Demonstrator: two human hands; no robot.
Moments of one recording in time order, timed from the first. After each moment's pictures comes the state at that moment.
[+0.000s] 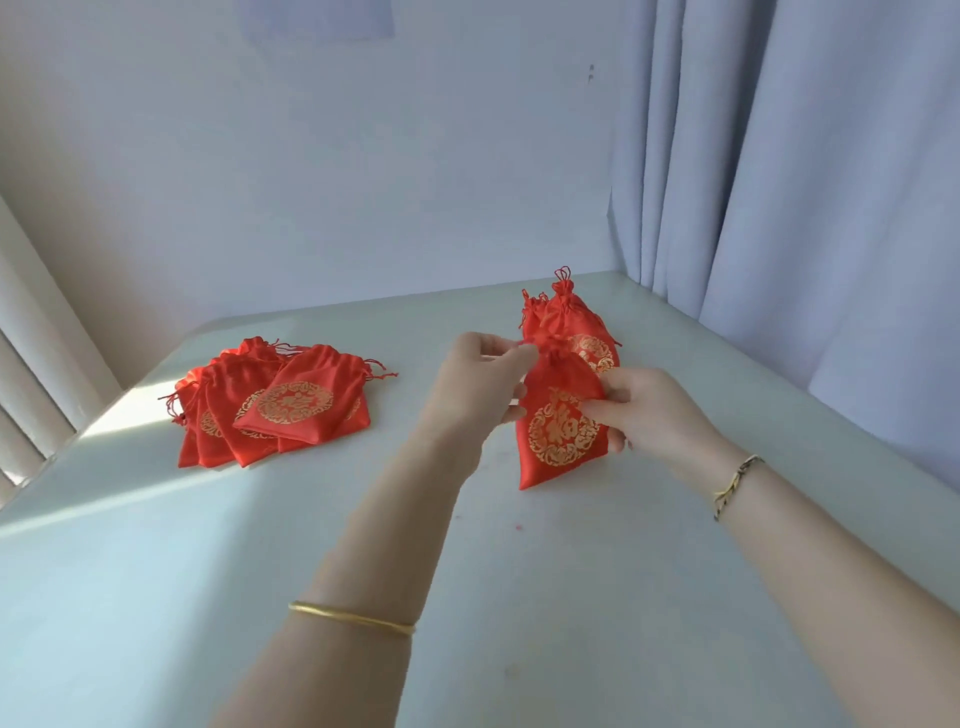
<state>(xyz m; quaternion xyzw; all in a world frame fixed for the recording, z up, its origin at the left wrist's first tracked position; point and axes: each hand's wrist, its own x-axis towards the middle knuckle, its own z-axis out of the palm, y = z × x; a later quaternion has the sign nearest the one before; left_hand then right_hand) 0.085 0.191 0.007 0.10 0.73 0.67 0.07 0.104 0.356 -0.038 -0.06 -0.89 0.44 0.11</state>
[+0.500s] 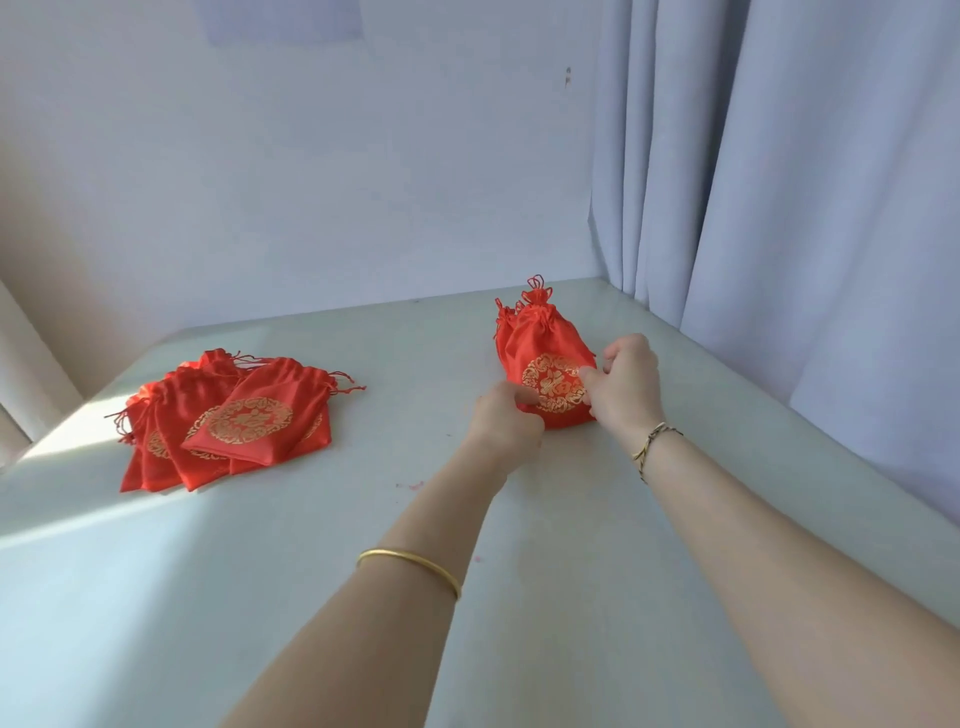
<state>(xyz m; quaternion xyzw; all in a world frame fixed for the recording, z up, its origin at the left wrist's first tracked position) 0.037 0.253 -0.054 0.09 0.83 0.54 0.09 0.035 0.384 -0.058 -0.19 -0.81 0.45 0.31</state>
